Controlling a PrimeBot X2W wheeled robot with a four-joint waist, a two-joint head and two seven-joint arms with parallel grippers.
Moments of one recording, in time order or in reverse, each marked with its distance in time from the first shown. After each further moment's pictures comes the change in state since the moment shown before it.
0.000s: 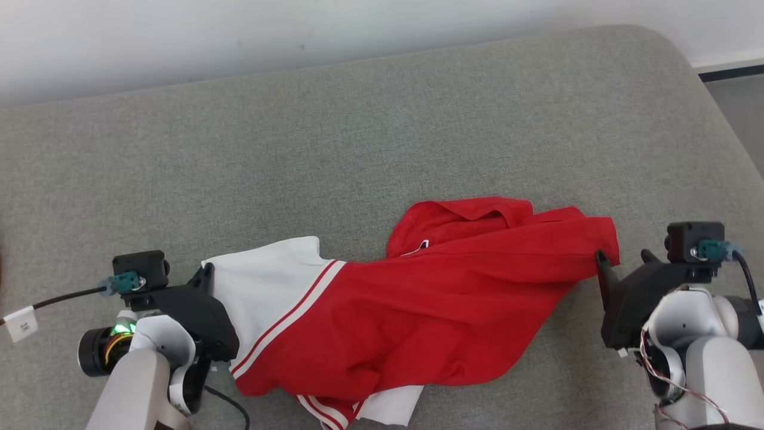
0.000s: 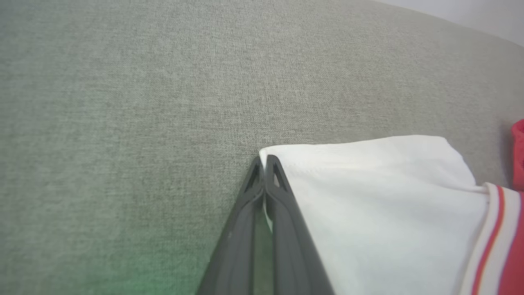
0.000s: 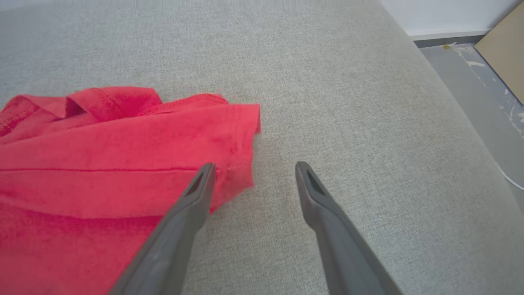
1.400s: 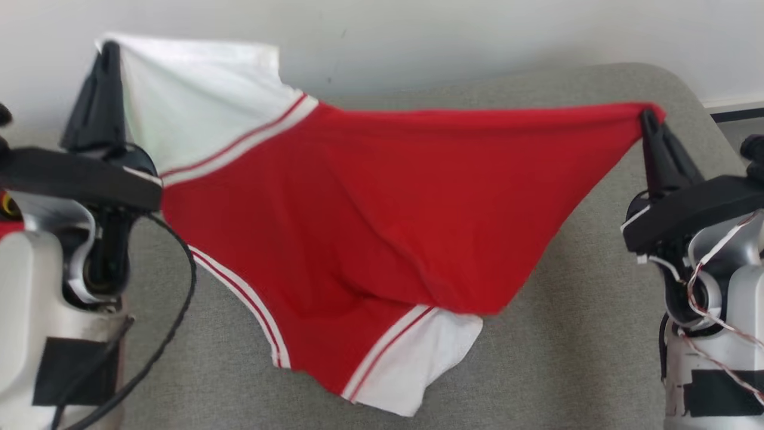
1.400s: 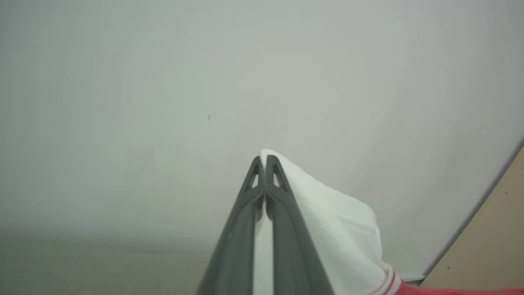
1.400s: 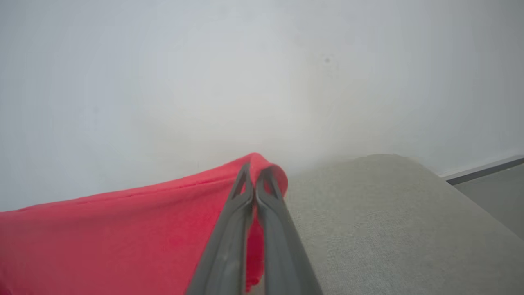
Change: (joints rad) left arm -0.183 0.082 0.050 -0.411 -0.306 -0.058 -0.146; right arm -0.190 -0.002 0.021 -0.101 0.274 0.000 -0.216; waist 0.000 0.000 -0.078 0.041
